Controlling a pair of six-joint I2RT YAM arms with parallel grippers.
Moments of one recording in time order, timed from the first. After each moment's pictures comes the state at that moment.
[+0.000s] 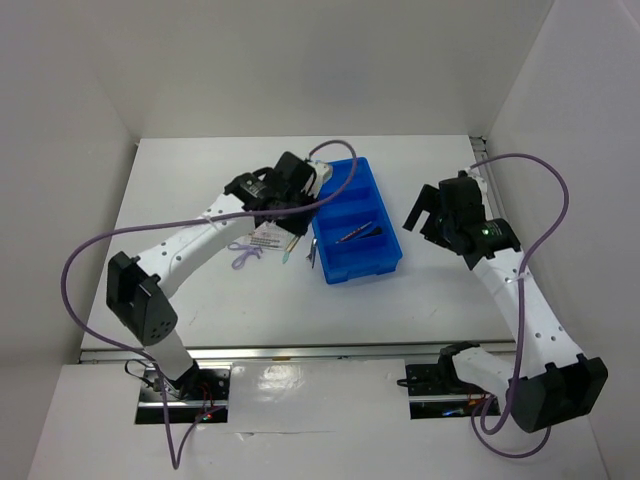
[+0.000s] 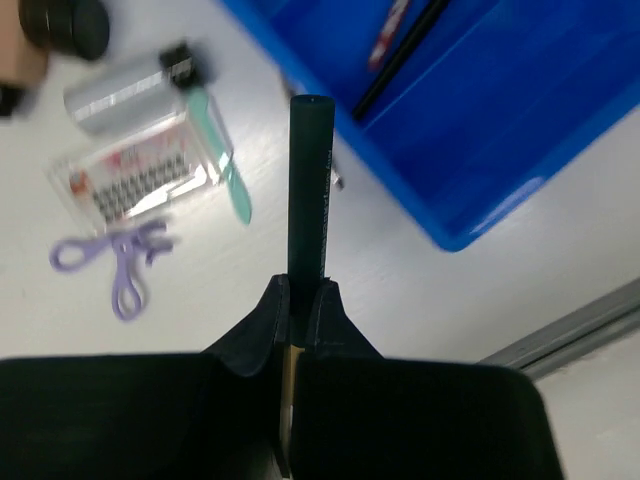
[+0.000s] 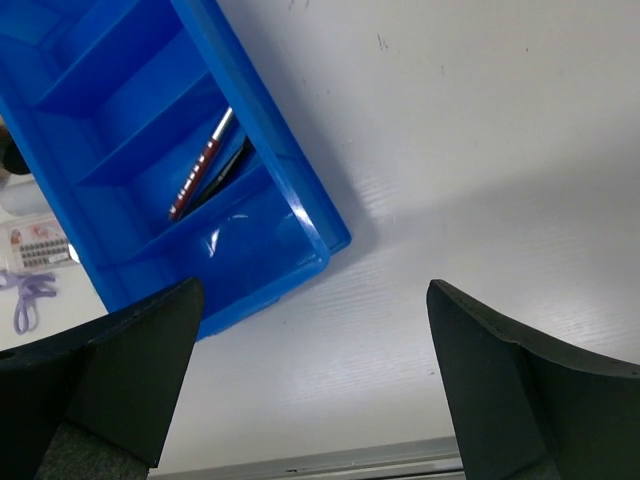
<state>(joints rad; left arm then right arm) -0.68 1.66 1.55 -0.87 -0.08 -0.18 0.23 1.06 1.07 -0.79 0.21 0.62</state>
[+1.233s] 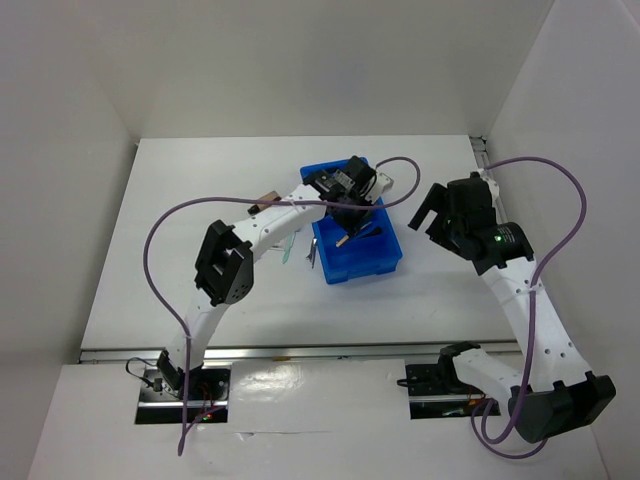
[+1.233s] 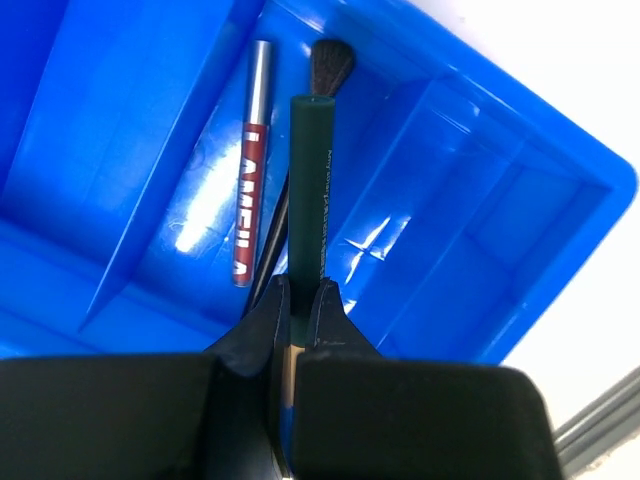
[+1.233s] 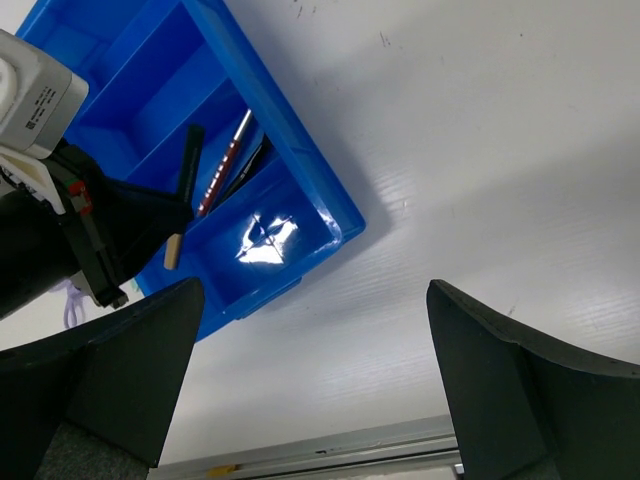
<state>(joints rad) -0.77 2.24 2.12 -0.85 0.07 -0.03 0.23 1.02 1.16 -0.89 0.21 0.70</state>
